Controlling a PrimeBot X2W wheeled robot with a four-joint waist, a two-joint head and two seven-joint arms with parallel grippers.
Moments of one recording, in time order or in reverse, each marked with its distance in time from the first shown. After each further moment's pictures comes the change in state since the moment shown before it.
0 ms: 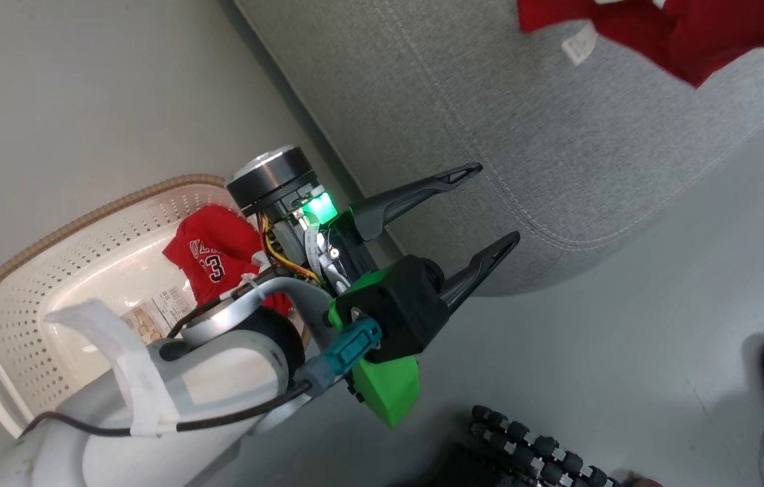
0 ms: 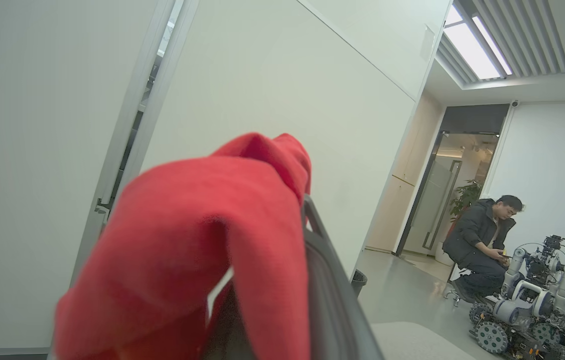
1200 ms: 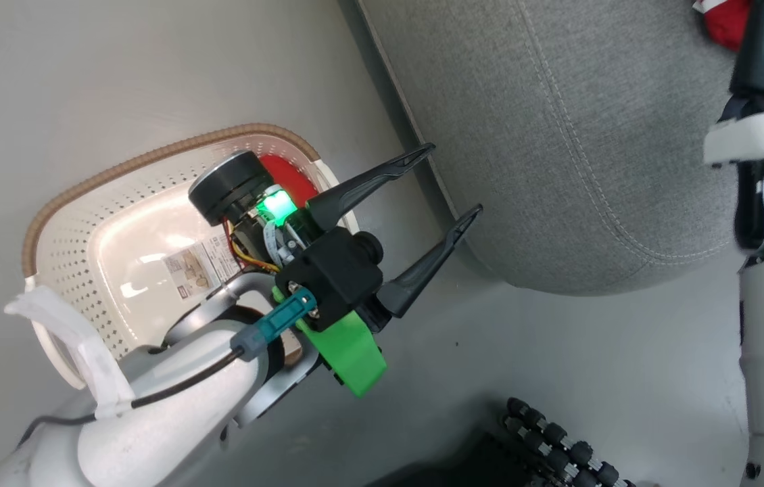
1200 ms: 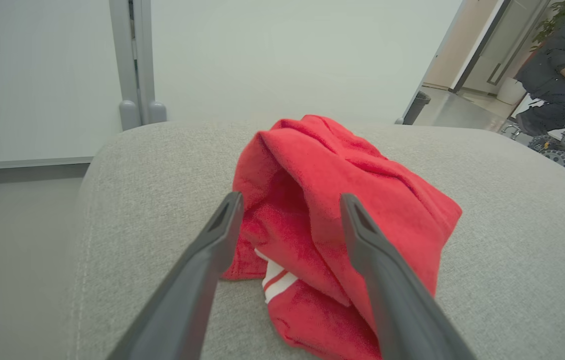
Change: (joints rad) left arm 0.029 0.022 0.019 0.072 -0.099 0.080 -0.149; right arm 0.107 0.025 0.014 0.381 0.013 0.000 0.000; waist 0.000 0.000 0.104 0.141
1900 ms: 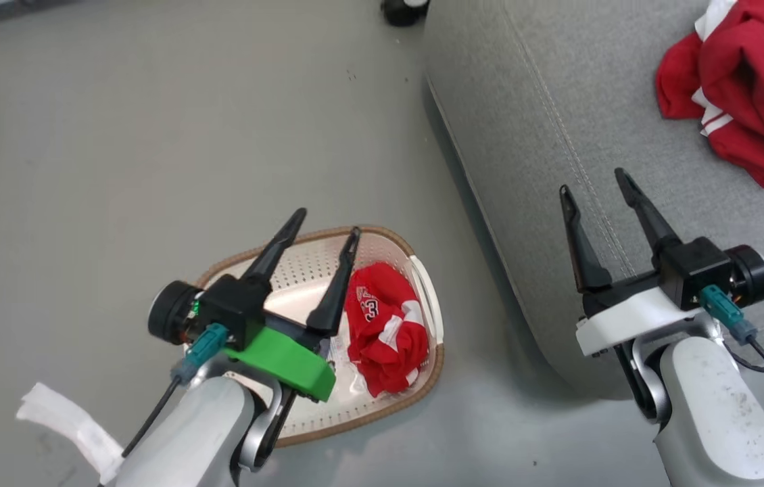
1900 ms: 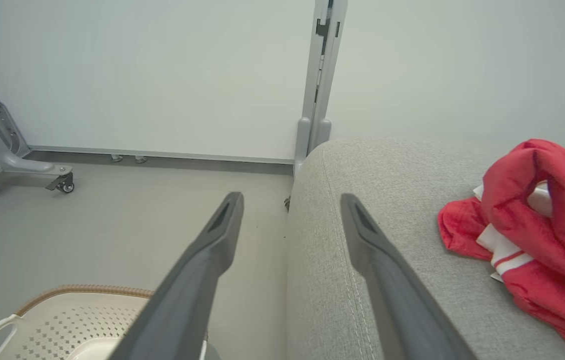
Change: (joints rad) left arm 0.319 -0.153 0.192 0.389 -0.127 0.142 -0.332; right arm 0.375 0.005 0.323 -0.093 -0.023 0.000 0.000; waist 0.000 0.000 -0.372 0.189
